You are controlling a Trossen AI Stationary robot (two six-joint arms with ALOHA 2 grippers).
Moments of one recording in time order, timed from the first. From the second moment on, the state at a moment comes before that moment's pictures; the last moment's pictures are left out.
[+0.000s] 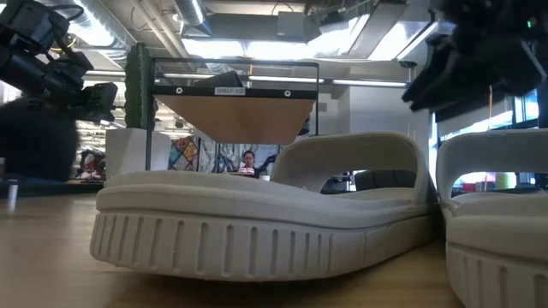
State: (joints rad) left arm 0.84 0.01 0.14 -0.39 -0.50 -0.15; right arm 0.47 1.13 0.65 -0.45 0.79 0.10
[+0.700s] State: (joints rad) left arm 0.84 0.01 0.14 -0.39 -0.51 -0.15; right arm 0.44 1.19 0.43 -0.12 0.68 -0.14
